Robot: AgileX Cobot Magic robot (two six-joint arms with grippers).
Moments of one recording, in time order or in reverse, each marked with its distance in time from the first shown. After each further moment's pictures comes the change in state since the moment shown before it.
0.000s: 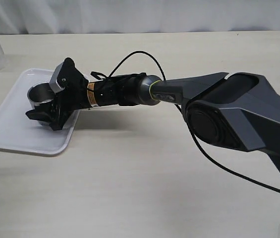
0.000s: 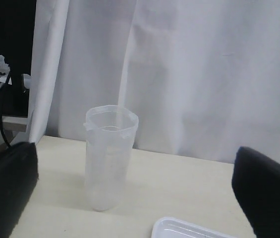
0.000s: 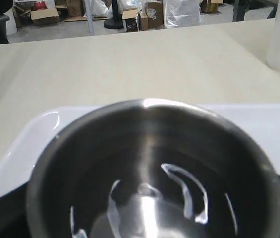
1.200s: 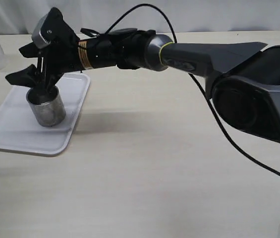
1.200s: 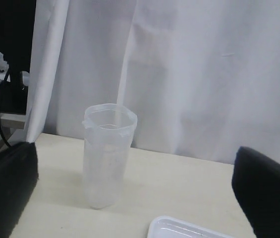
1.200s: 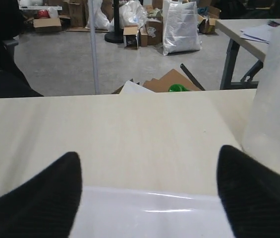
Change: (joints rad) left arm 0.000 0.000 0.002 0.002 0.002 -0.019; right arm 0.000 -0.230 -0.005 -0.205 0.025 0.235
